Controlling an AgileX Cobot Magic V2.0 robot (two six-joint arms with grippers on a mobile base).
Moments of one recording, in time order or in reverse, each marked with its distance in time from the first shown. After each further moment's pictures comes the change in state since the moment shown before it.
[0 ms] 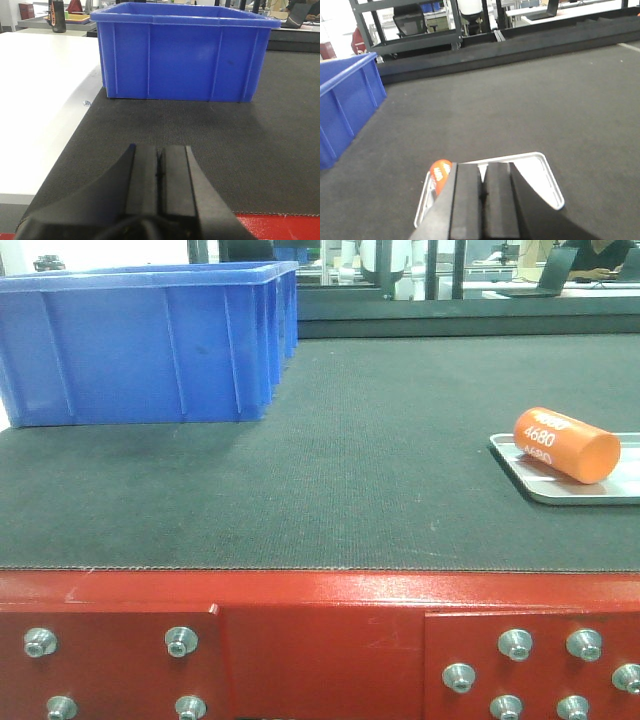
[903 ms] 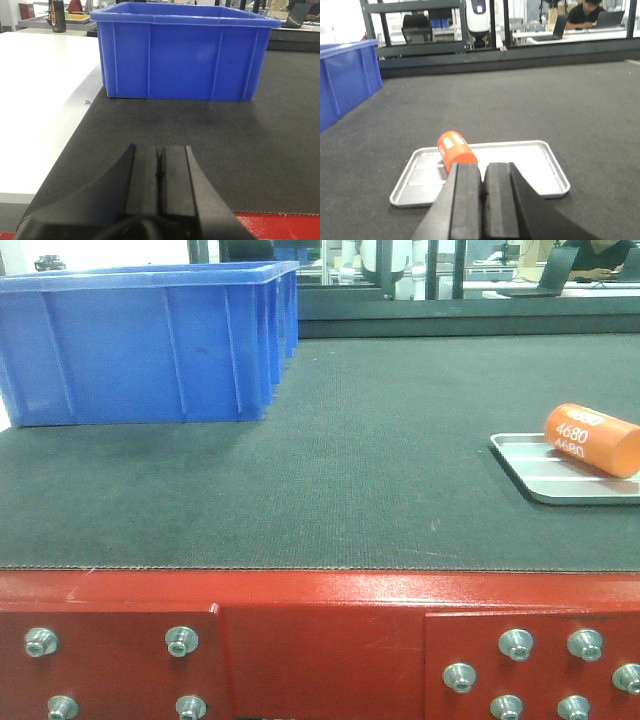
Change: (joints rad) left arm 0.000 0.000 0.000 0.000 0.000 0.000; right arm -0.110 -0.125 0.436 0.392 -0.428 -0.461
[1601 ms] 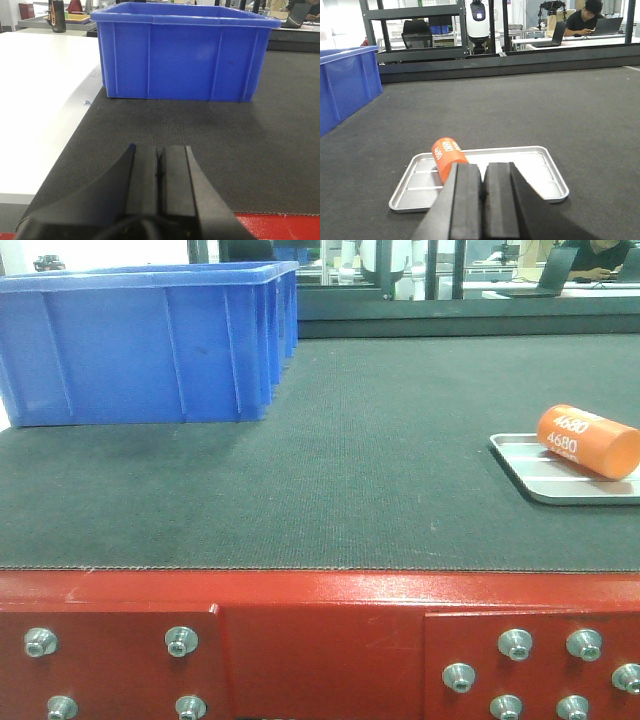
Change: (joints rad) left arm 0.000 0.000 0.000 0.000 0.000 0.000; right arm 0.000 0.000 0.000 0.001 -0.007 -0.003
